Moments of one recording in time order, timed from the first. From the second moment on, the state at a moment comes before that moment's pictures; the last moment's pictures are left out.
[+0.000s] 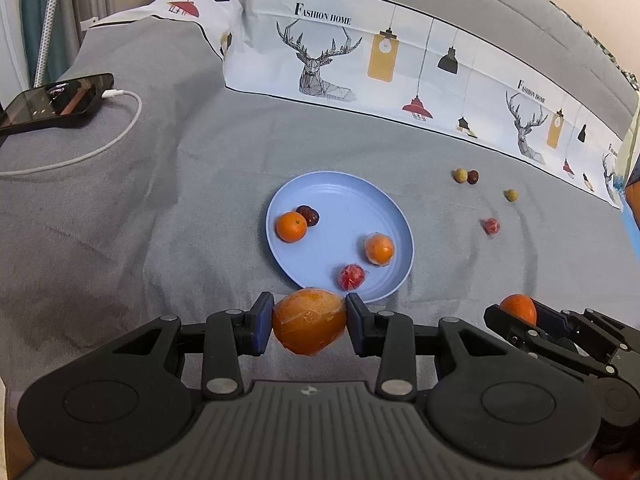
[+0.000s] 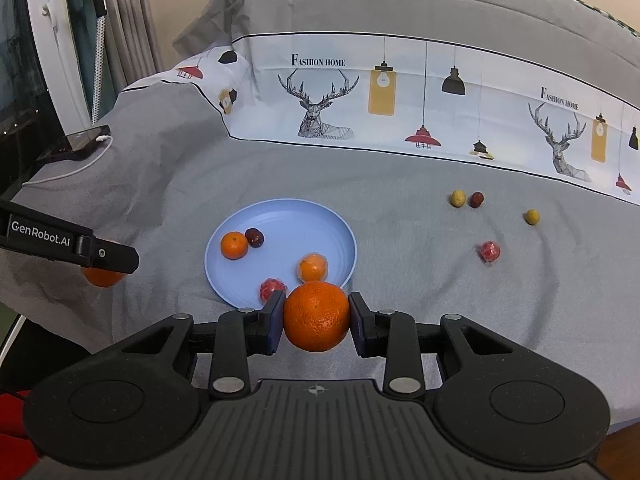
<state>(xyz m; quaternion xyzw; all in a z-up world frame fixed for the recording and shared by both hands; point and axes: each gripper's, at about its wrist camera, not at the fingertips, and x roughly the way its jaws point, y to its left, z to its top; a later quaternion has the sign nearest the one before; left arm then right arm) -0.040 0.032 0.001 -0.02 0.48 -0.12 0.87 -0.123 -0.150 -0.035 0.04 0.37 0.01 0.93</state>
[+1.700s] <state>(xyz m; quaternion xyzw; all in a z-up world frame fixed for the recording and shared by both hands) 0.151 -0.046 -0.088 0.11 0.51 -0.11 0.84 0.063 -0.148 -0.132 -0.02 0.44 0.06 0.90</state>
